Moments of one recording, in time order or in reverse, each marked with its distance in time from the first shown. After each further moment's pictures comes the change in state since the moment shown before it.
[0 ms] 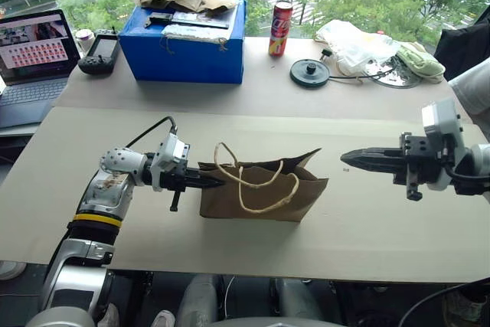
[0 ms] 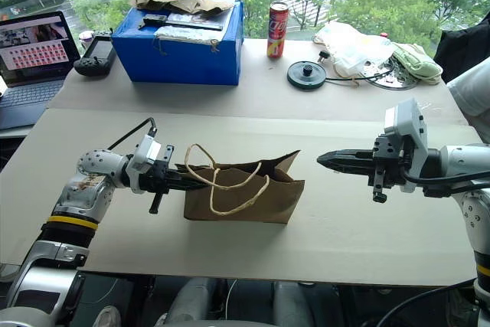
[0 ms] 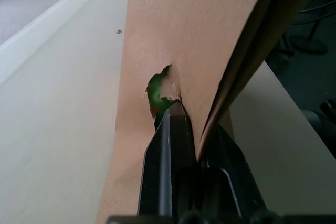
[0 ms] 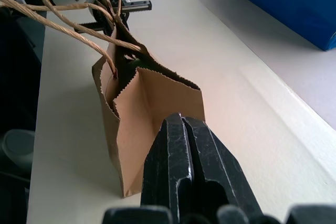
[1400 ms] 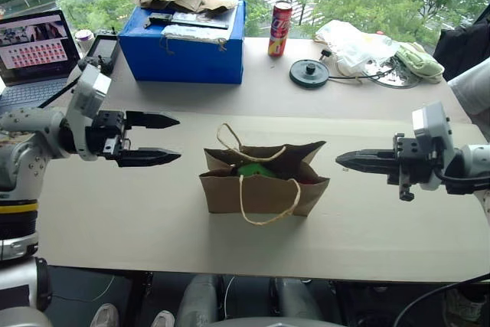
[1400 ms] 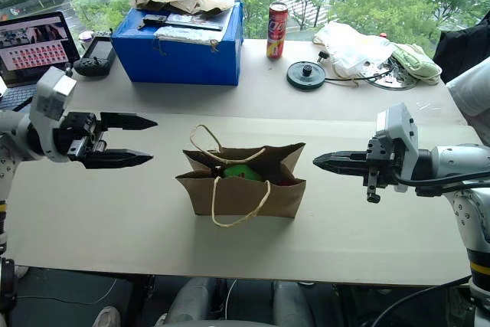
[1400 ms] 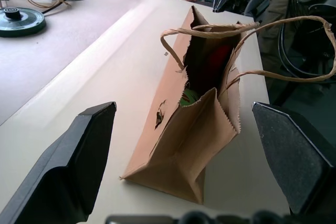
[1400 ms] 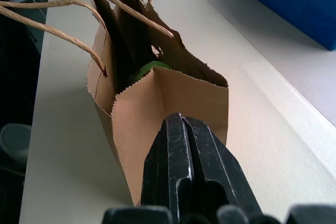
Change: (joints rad) left arm -0.020 0.362 0.275 -0.324 -0.278 0.635 0.122; right arm -0.015 0.004 0.056 0.038 -0.022 -0.063 0.011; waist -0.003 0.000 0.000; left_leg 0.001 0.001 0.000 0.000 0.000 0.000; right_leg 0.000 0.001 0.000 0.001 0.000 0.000
